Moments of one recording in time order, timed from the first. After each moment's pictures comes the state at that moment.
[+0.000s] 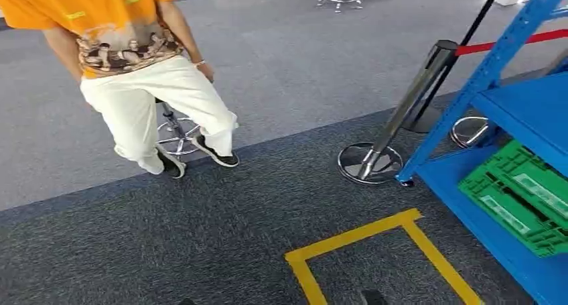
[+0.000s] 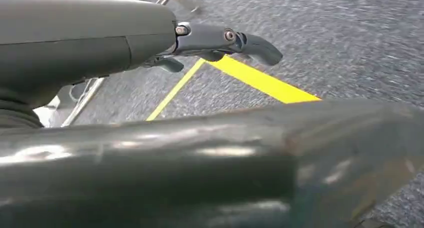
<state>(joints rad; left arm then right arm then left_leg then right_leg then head) -0.04 -0.19 0.36 -0.20 -1.20 0.43 0.14 -0.09 0.24 -1.02 -0.19 1.14 -0.17 0.05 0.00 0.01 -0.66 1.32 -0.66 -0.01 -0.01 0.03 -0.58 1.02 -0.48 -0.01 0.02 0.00</state>
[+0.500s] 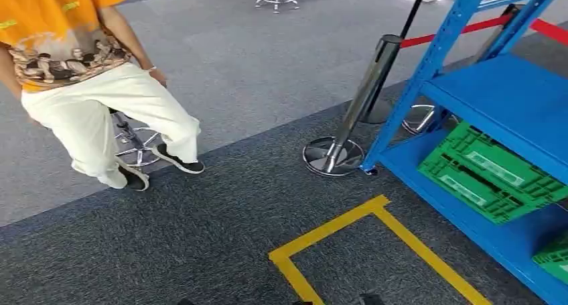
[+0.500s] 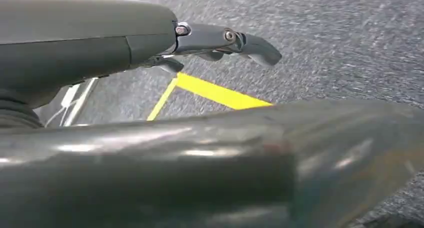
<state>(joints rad) -0.04 -0.18 0.36 -0.20 -1.21 0.43 0.14 -0.09 0.24 -1.03 -0.19 1.13 -0.17 0.08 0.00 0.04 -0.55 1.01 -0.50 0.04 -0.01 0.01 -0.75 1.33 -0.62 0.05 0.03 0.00</state>
